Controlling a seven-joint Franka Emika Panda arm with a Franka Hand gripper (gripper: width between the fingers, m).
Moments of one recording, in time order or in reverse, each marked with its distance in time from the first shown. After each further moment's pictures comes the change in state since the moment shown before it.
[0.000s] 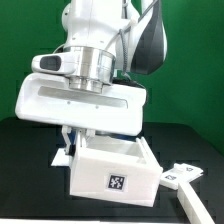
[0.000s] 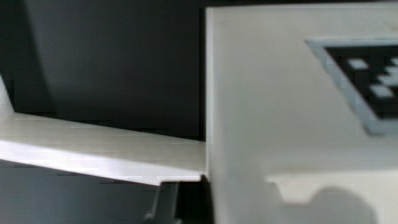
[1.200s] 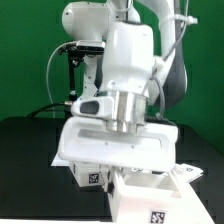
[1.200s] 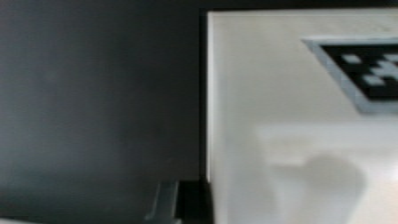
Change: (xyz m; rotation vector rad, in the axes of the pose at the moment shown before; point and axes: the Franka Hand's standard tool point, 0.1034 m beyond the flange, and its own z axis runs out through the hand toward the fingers) arm -0.025 -0.083 0.059 0.020 0.005 0.030
